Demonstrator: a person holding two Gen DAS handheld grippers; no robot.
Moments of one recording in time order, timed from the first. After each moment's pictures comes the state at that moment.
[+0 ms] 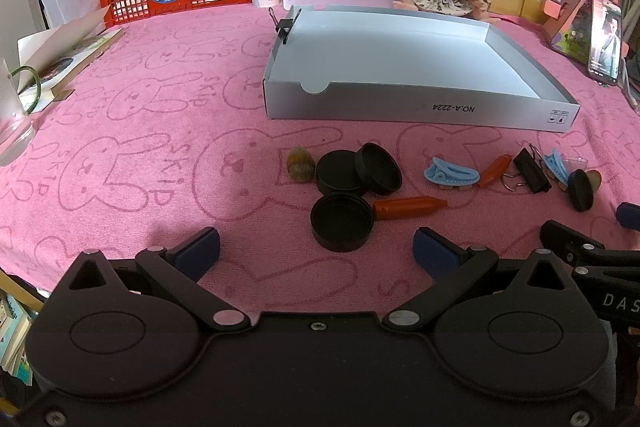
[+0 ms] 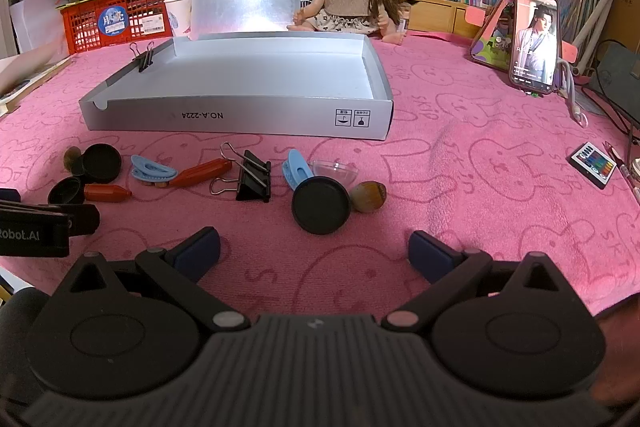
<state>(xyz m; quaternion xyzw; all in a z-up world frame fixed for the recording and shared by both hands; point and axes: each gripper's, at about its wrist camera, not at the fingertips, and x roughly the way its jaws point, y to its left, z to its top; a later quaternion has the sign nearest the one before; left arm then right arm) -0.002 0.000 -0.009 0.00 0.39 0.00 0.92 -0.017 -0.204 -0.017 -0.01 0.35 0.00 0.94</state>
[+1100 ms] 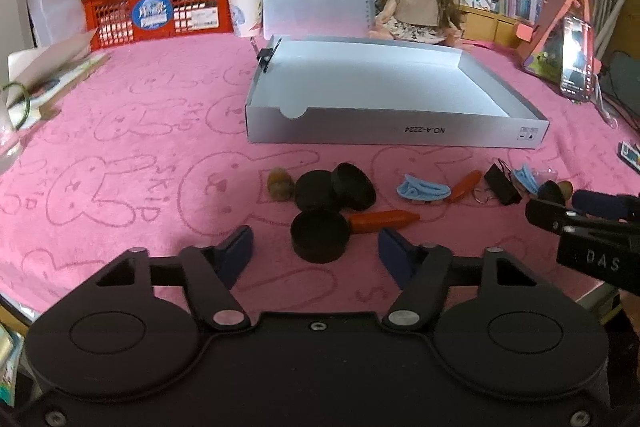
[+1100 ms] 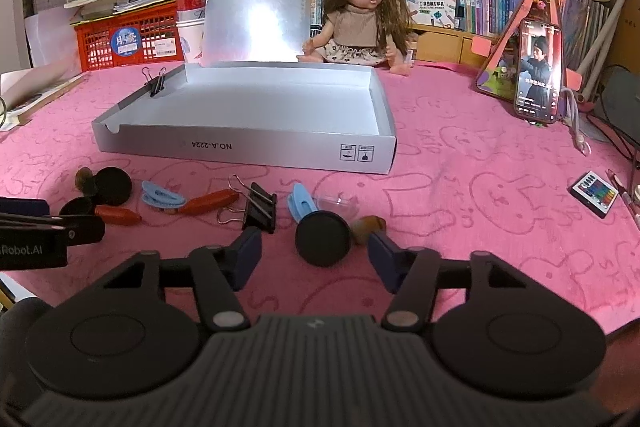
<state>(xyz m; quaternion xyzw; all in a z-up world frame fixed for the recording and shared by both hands) -0.018 -0.001 0.003 0.00 0.34 -0.04 0.94 -0.019 -0.206 -0.007 -0.01 0.31 0.02 0.95</state>
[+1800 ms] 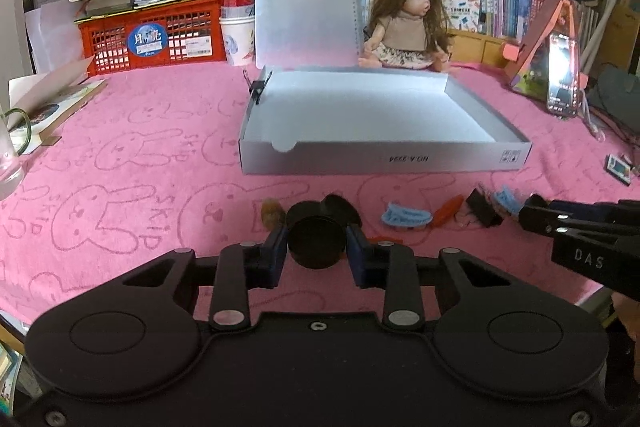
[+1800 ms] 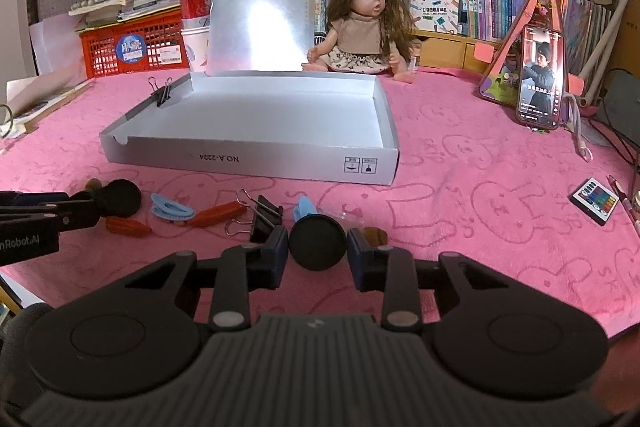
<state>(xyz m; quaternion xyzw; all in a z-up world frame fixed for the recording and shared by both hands) -0.028 -0.001 0.019 0.00 0.31 -0.05 0.95 -0.021 -0.206 0.003 -0.01 0.30 0.03 0.95</state>
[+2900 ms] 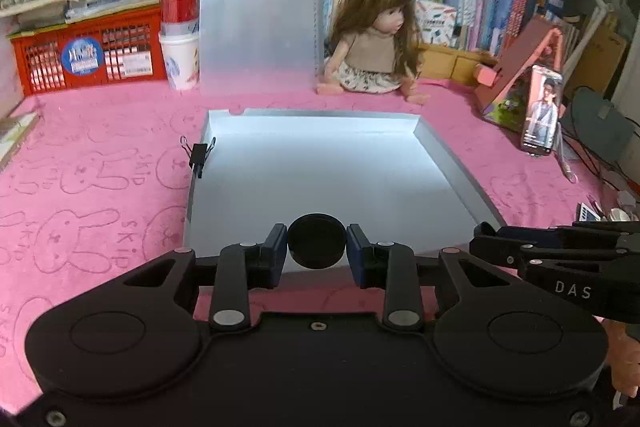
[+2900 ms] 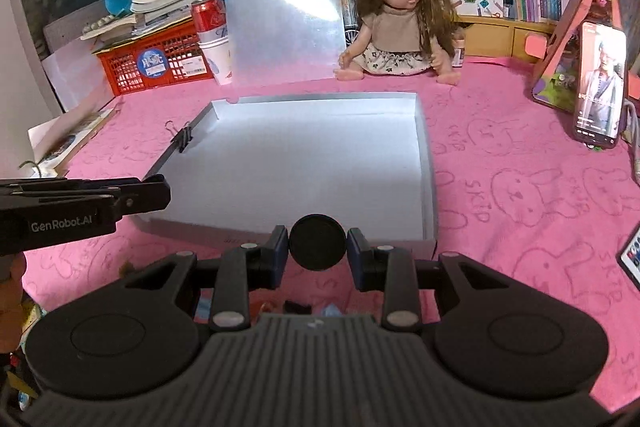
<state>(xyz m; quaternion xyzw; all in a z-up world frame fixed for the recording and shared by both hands) 0.093 -0.010 0.078 -0.02 0.35 -0.12 0.93 0.065 -0.219 0.055 0.05 0.36 0.10 0.93</state>
